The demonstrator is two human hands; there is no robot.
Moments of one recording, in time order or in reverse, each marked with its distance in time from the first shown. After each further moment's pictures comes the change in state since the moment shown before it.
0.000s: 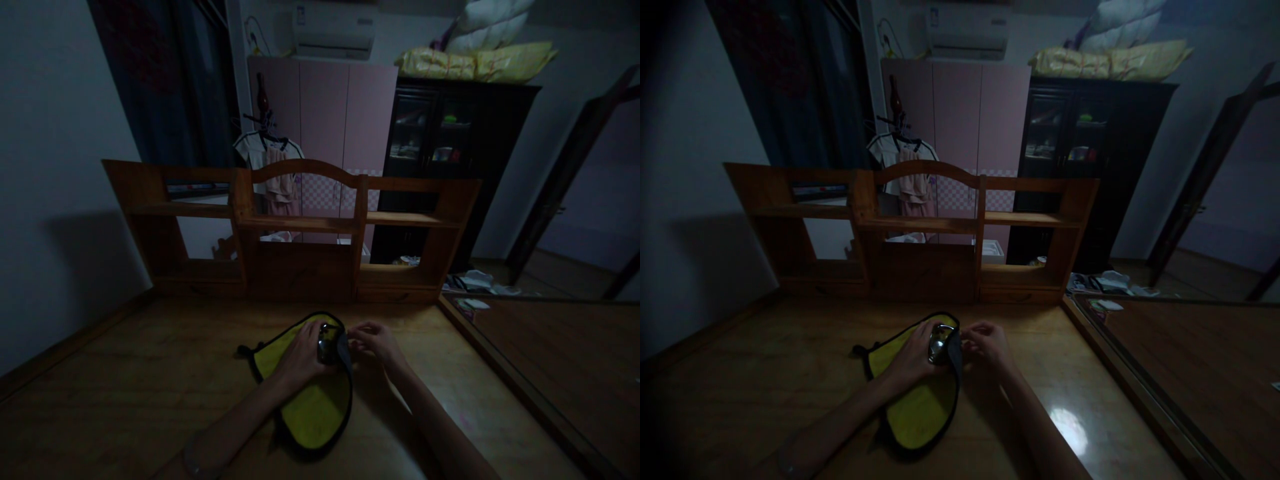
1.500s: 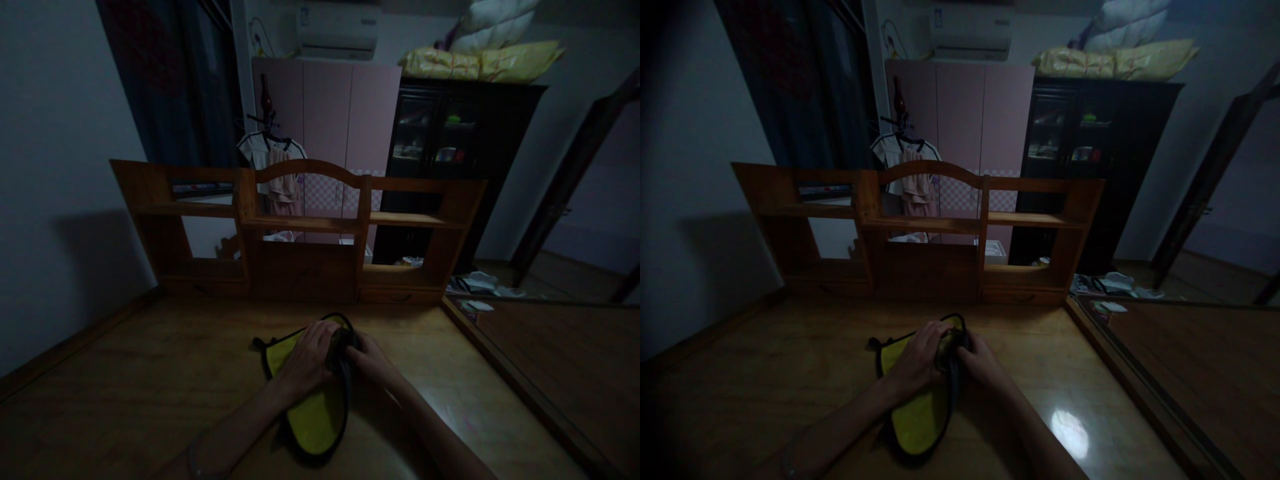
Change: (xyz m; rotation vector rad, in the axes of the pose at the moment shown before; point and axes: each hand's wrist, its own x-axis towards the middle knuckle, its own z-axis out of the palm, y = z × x) left_hand -0.003 0.015 -0.008 0.154 -0.002 0.265; right_hand -0.015 0.009 0.023 -0.283 -0.196 -0.265
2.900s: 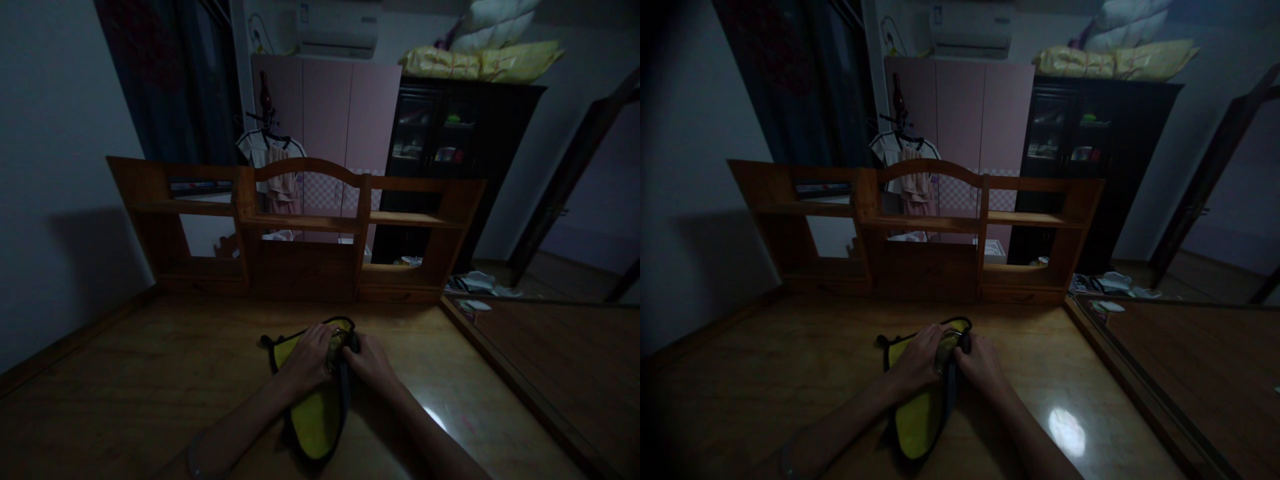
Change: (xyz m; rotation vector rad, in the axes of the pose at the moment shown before) left_hand 0.001 -0.003 0.006 -0.014 -0.094 -0.058; right_hand -0.008 -0.012 0.003 -0.660 0.123 0.072
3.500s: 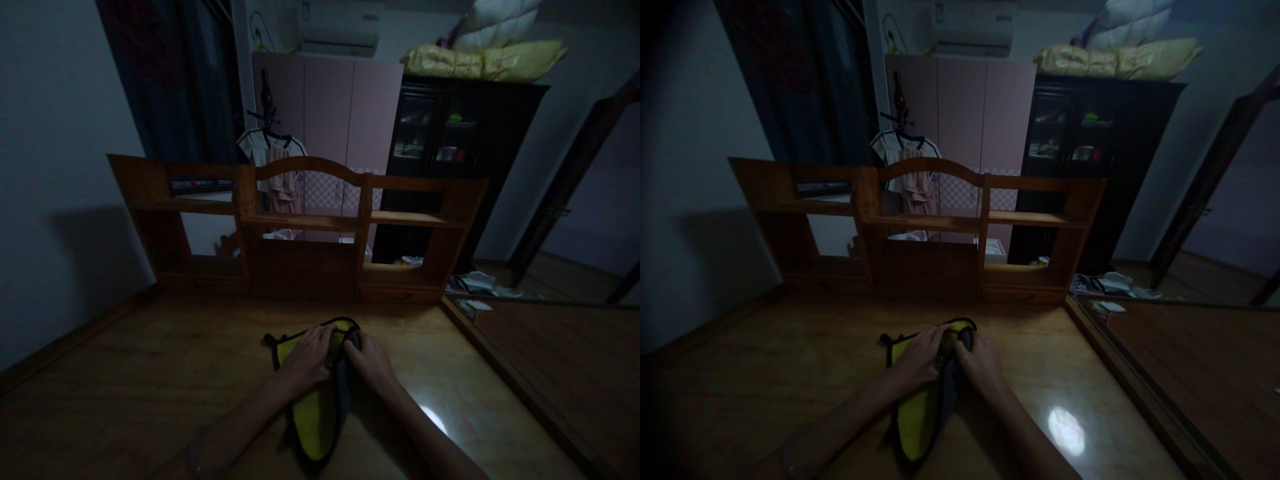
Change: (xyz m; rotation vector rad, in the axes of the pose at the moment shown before) left_hand -0.004 -0.011 0.010 0.013 -0.066 -0.055; right_hand -0.003 -0.005 -0.001 -0.098 0.037 0.119
